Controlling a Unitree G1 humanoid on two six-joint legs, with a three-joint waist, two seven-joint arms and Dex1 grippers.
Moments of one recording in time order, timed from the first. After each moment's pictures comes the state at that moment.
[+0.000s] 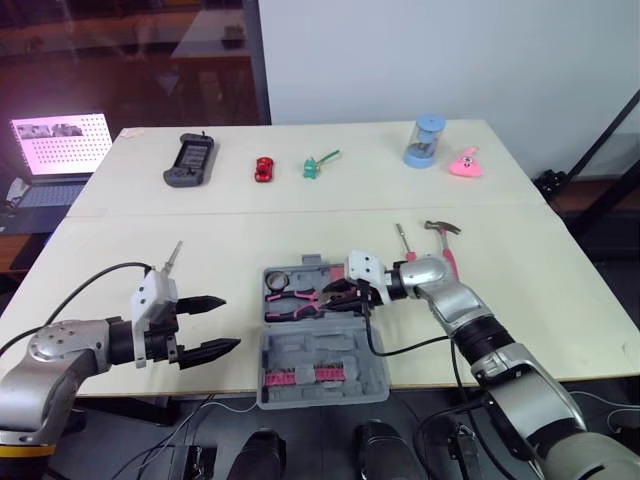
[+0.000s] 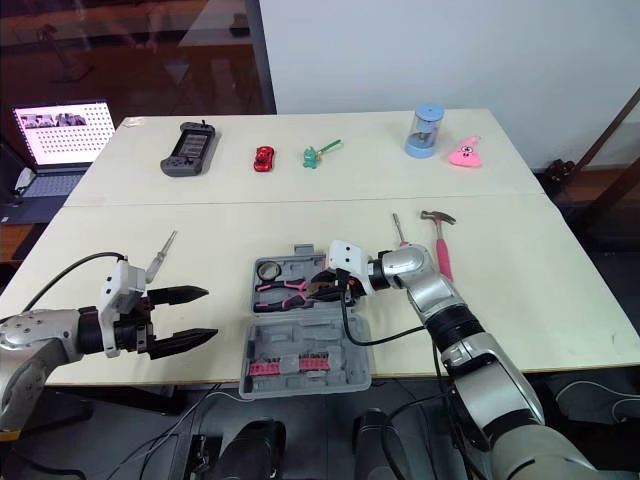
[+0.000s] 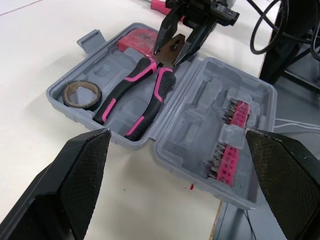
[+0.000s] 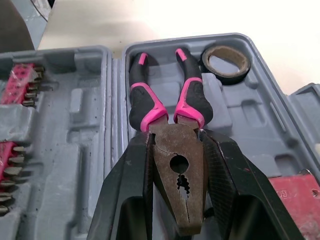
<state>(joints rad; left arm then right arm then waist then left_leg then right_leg) 0.02 0.81 0.22 -0.26 -0.56 0.46 -1.14 -0.73 -0.38 0.35 0.60 0.04 -0.03 1.20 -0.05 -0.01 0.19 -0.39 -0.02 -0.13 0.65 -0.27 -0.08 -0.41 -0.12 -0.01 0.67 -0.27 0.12</state>
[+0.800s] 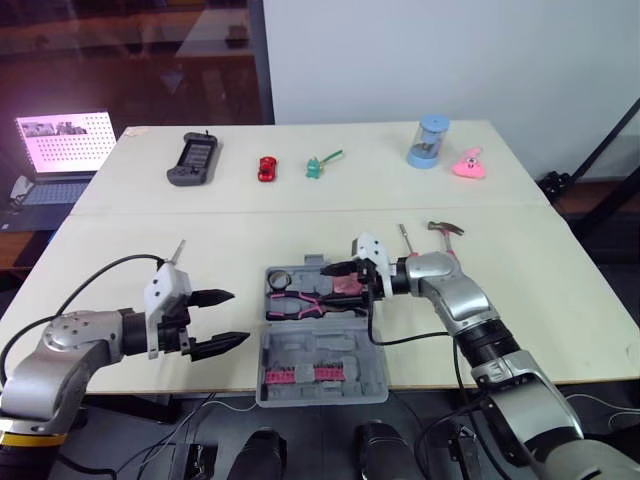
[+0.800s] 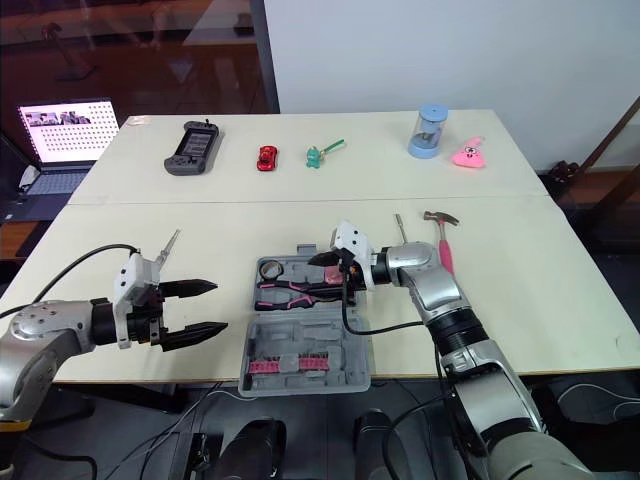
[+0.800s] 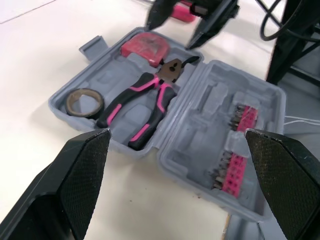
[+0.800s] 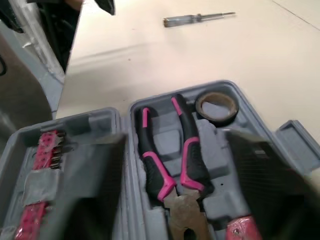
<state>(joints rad) -0.03 0.80 0.17 -0.24 -0.52 0.44 -1.11 -0.68 -0.35 0.24 0.39 0.17 0.24 1.17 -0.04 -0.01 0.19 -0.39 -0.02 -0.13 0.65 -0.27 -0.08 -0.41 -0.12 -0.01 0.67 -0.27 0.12</state>
